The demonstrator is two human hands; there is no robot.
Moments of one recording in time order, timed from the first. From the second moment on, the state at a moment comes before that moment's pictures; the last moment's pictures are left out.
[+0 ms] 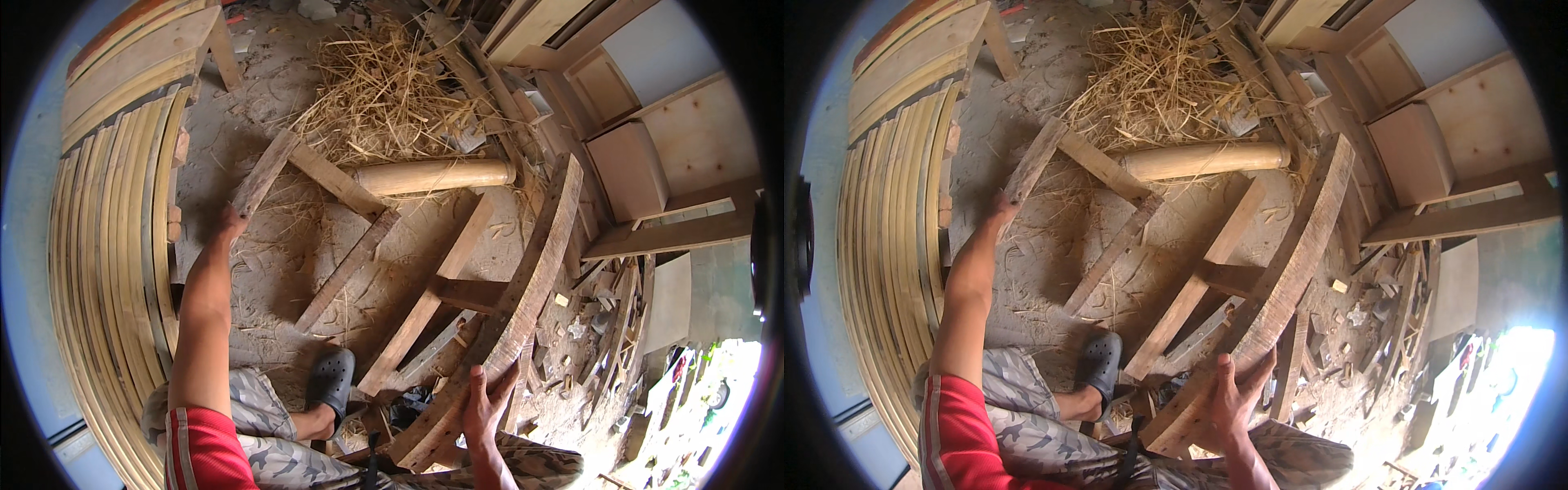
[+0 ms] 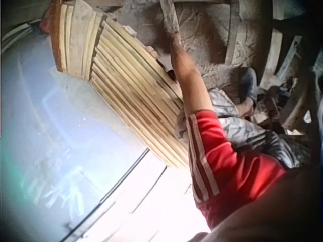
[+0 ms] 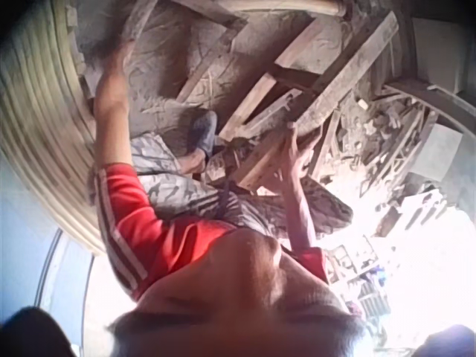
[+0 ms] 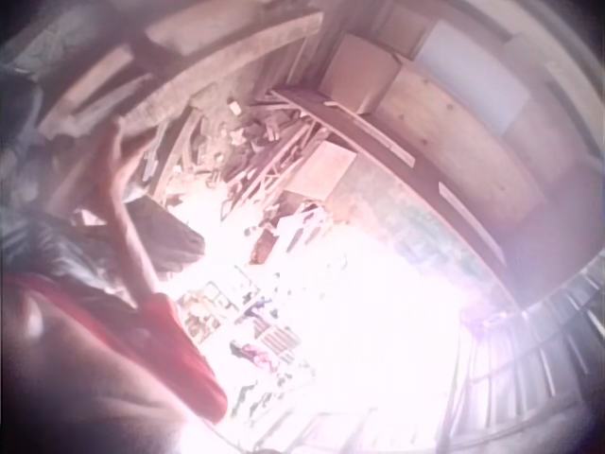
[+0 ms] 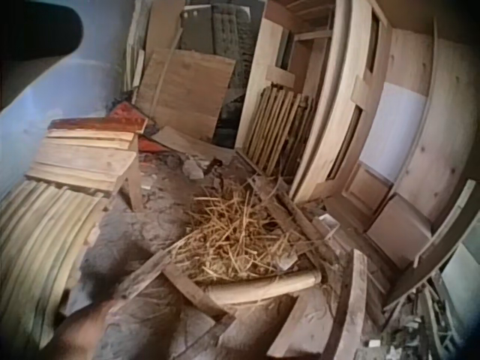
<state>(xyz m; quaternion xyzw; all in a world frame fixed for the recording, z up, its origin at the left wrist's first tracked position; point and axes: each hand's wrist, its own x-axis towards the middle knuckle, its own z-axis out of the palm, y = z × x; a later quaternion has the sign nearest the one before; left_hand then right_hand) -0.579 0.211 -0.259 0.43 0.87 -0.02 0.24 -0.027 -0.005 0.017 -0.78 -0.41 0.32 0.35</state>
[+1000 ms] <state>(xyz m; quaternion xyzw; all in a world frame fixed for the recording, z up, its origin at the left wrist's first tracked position) -0.316 0.115 0.025 0.57 0.68 0.00 0.45 -0.027 -0.003 0.011 -0.64 -0.41 0.41 0.50</state>
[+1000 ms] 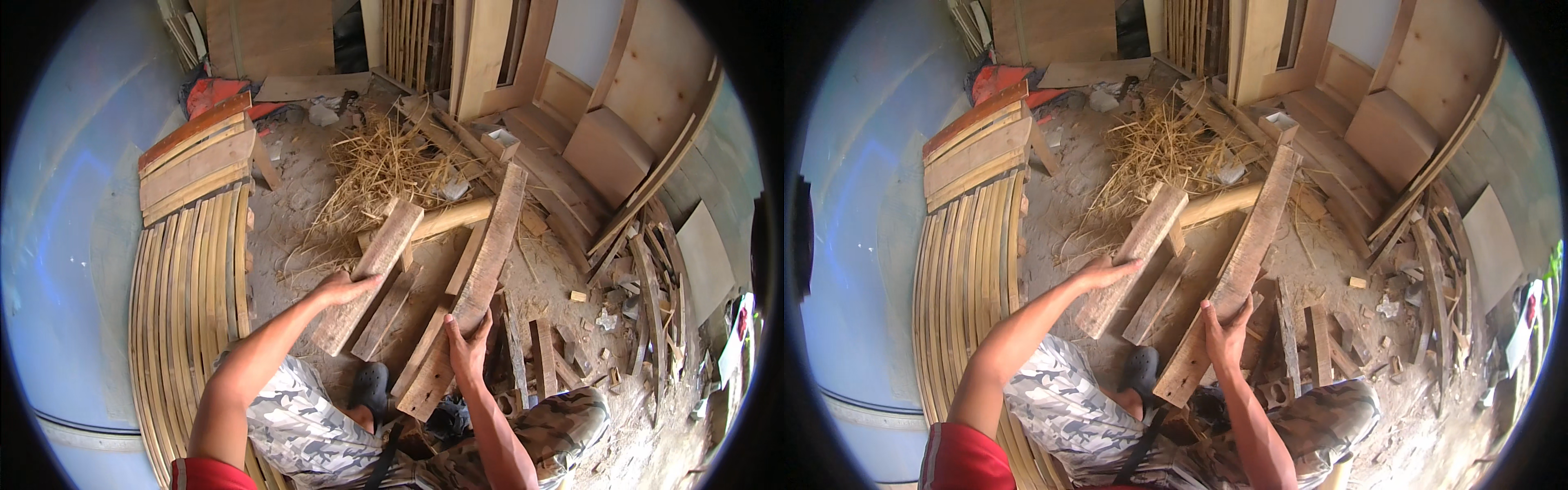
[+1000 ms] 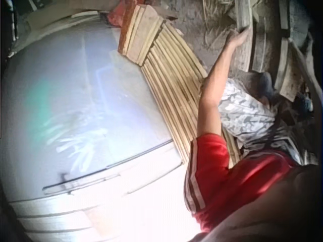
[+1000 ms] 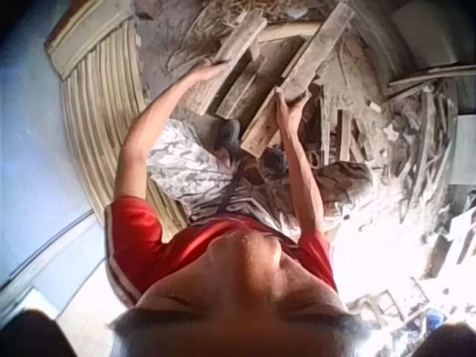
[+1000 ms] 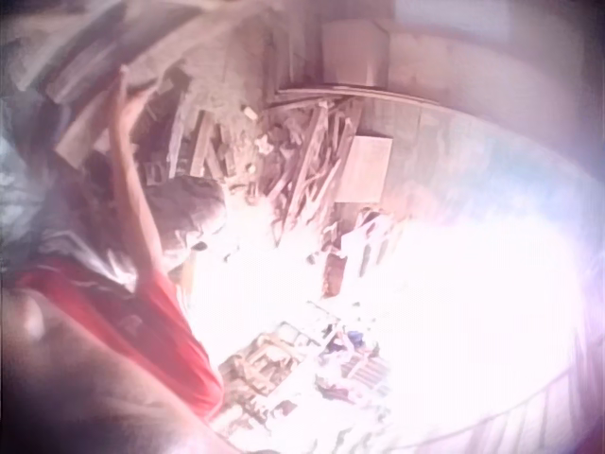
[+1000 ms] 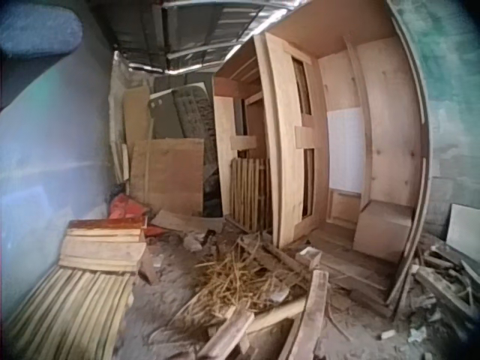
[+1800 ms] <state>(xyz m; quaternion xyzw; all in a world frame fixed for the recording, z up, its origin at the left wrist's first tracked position) -0.222 0.097 0.031 0.51 0.62 0.10 0.59 -0.017 0.004 -0.005 -0.58 -0.38 0.53 0.49</state>
